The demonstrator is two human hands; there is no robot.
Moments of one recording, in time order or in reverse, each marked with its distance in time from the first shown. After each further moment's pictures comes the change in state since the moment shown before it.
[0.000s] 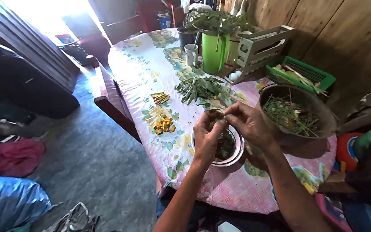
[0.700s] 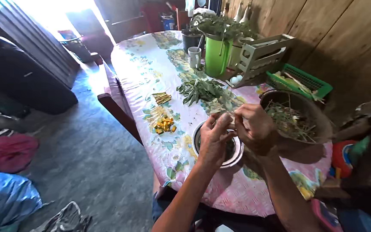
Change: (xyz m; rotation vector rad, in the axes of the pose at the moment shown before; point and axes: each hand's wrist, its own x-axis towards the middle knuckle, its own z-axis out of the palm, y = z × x) left_hand -0.005 0.017 0.022 -0.401 0.078 -0.273; right_hand -0.002 0.002 0.003 -0.640 0.318 -0.520
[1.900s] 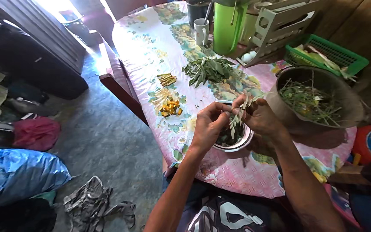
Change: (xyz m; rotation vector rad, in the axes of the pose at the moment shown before) left_hand -0.005 0.012 -0.047 0.647 -0.148 0.156; right_hand -0.017 0.004 -0.003 0.641 -0.486 0.473
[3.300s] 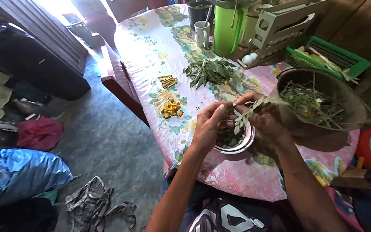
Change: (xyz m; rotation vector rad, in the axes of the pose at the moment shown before) left_hand 0.003 0.002 0.000 -0.326 0.003 -0.148; right_hand -0.005 0.001 -0.001 0.085 0.116 -0.008
